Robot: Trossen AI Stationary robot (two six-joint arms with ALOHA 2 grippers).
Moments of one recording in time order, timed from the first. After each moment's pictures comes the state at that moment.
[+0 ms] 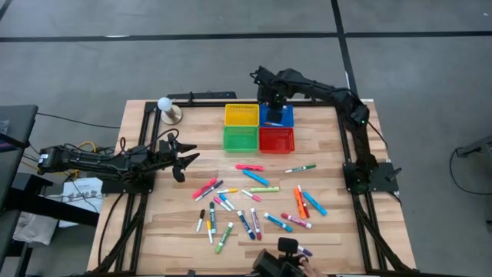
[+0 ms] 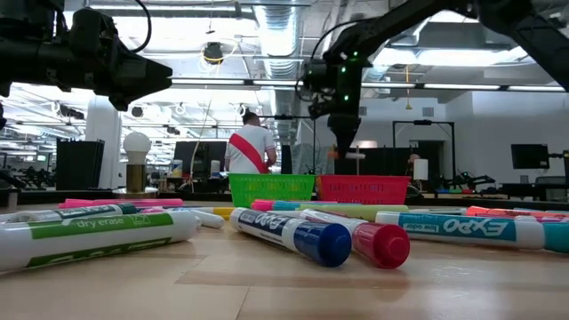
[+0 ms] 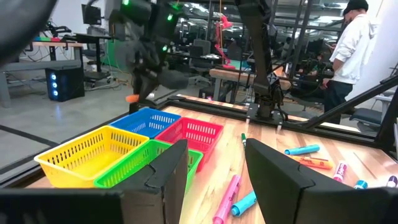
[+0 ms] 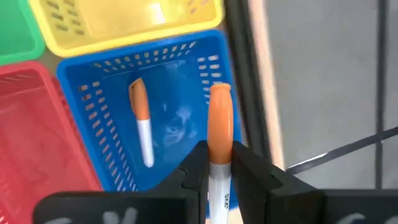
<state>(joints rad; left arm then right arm) -0.04 0.45 0.01 0.50 -0.32 -0.06 -0.62 2.10 1.86 -1.11 0.17 -0.47</state>
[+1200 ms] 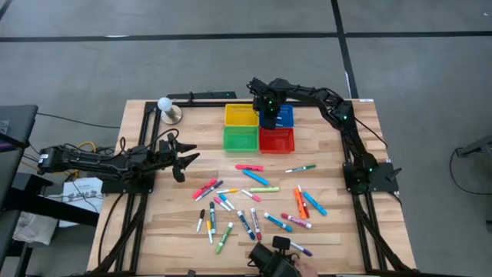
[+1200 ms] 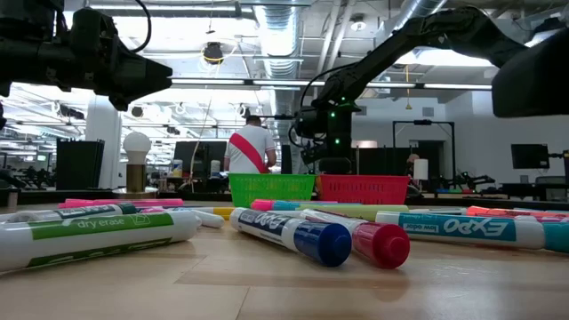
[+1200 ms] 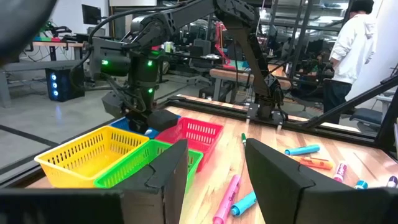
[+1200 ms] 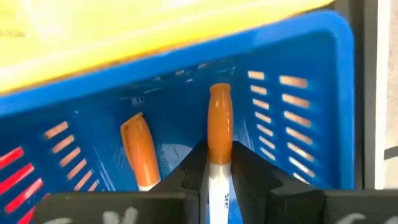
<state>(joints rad) -0.04 0.45 0.01 0.50 -0.32 -0.06 -0.64 2.31 1.86 -1.01 0.07 -0.44</state>
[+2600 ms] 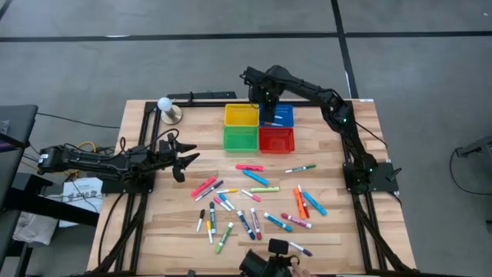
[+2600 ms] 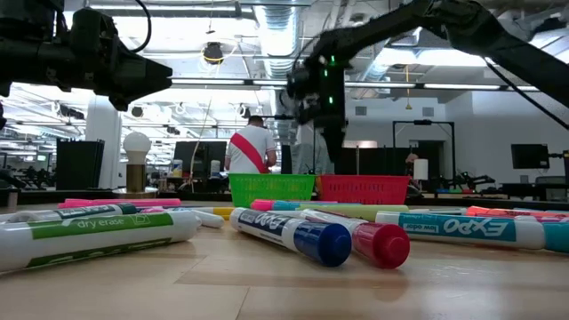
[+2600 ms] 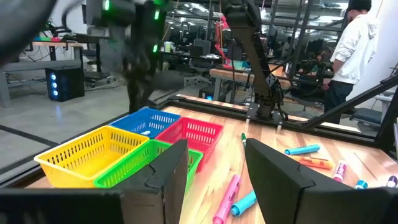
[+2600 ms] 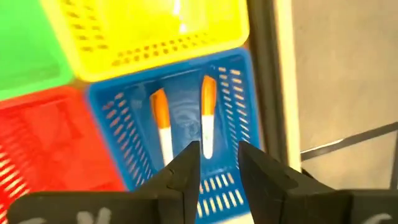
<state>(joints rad) -0.04 0.45 0.01 0.50 -0.32 -0.06 -0.58 2.30 2.23 -1.39 0.16 -0.42</state>
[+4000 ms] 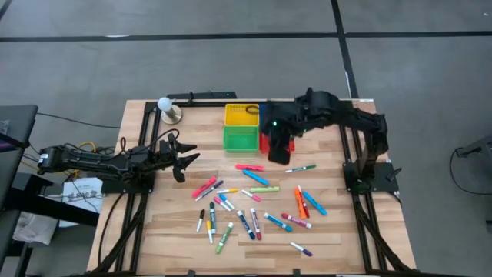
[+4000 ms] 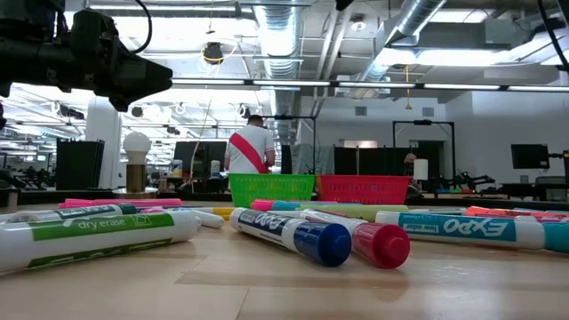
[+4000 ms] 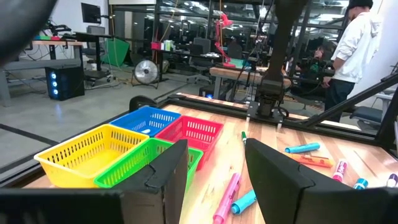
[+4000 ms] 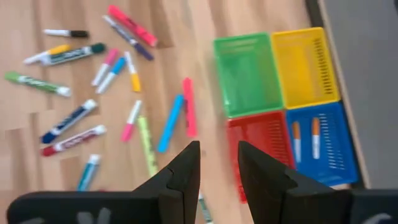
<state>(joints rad) -0.04 0.46 0.01 0.50 -0.32 -0.06 -0.01 1.85 2.30 -1.57 0.13 0.07</state>
